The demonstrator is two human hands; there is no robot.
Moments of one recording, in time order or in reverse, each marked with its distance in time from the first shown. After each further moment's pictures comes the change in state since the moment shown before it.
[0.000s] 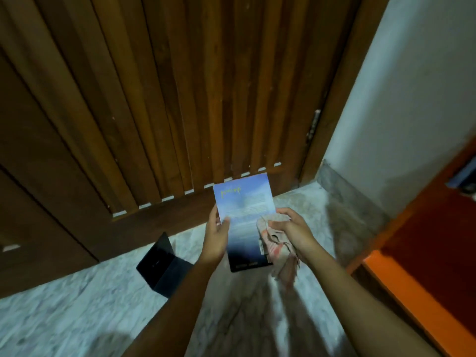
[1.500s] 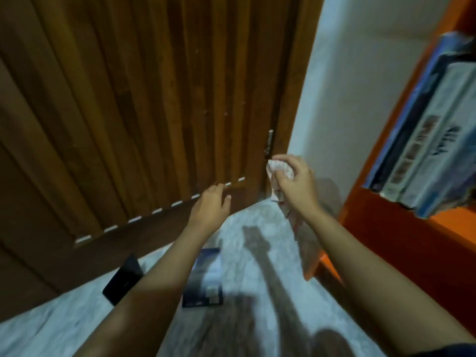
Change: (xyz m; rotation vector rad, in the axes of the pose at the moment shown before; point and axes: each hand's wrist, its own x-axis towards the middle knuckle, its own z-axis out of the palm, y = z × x) left_hand 0.028 0.089 0.060 1.001 -0.112 0.481; right_hand -0.029 -0.110 -0.075 -0.439 0.401 -0.762
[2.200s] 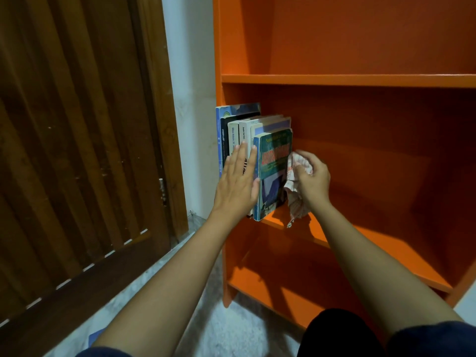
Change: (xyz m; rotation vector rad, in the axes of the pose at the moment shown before) left_hand -0.015 0.336 0.019 0.069 0.221 0.763; right_hand -0.032 0.025 -0.299 -0.090 0.606 0.205
